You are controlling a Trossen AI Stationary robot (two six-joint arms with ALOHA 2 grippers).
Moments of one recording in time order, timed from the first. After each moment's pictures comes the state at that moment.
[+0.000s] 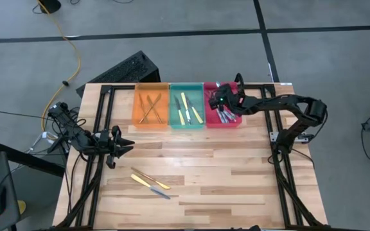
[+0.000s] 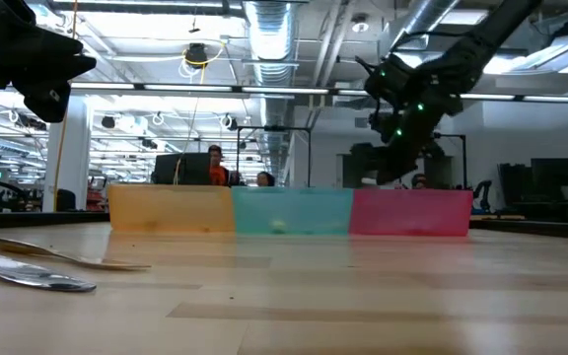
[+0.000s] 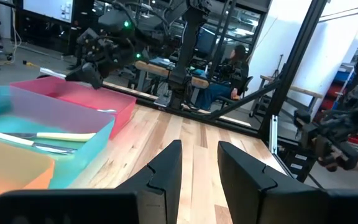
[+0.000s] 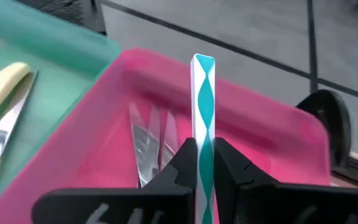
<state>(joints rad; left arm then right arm) -0.75 0.01 0.02 0.06 -0.82 -0.25 -0.49 1.58 0.81 0.00 0.64 0.37</state>
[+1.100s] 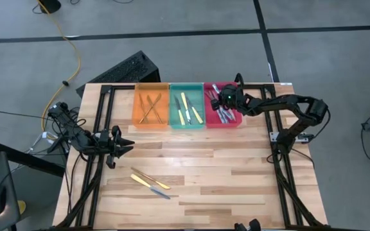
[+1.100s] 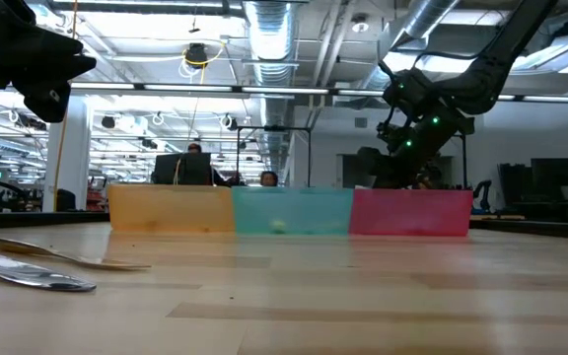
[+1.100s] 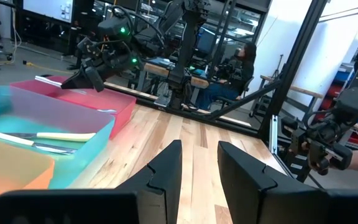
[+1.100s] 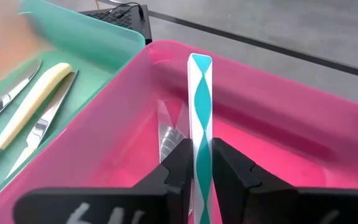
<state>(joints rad) -0.75 0.01 0.02 0.06 -0.82 -0.25 -0.60 1.58 0.65 0.32 0.36 0.29</state>
